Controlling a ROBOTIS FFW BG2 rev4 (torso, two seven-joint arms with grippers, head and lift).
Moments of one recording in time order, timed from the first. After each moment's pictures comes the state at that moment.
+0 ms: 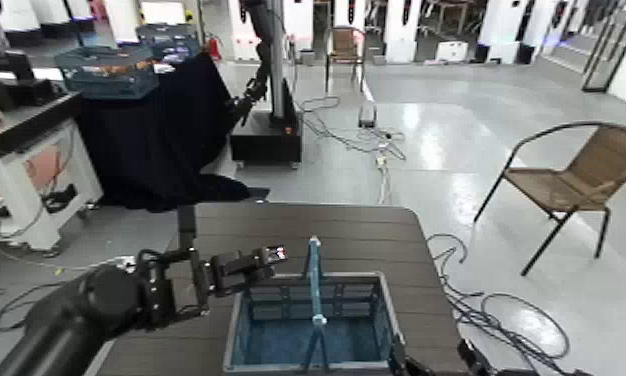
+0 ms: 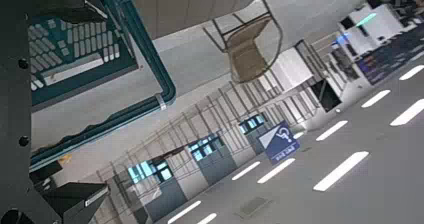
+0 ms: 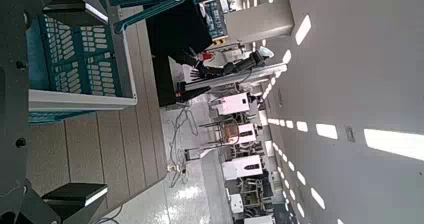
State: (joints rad) left arm -0.48 0.29 -0.20 -1.18 0.97 0.88 -0.73; right arm 0.43 -0.10 0.20 -1.88 -0.20 -0.11 -0.16
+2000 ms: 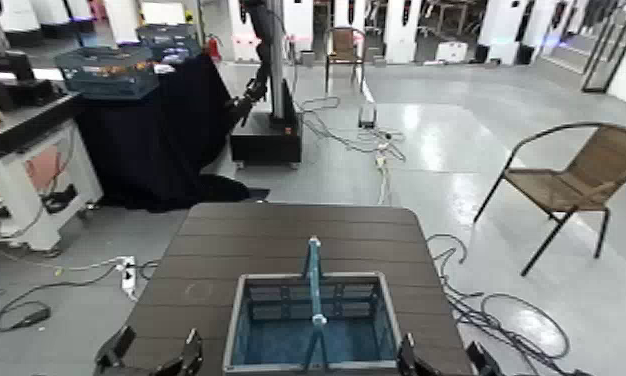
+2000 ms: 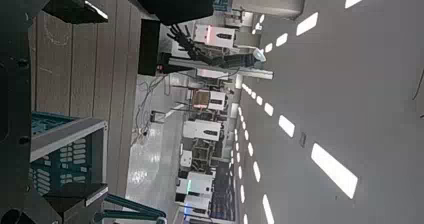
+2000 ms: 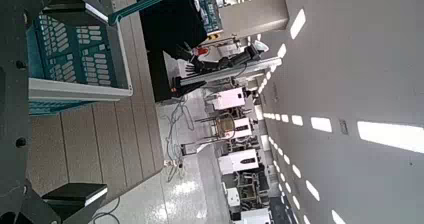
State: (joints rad) left arm 0.41 0.10 0.03 -1.81 0.26 -0.21 -0.19; right arm 0.44 -0.09 0.18 -1.88 -0.21 -0.14 -0.16
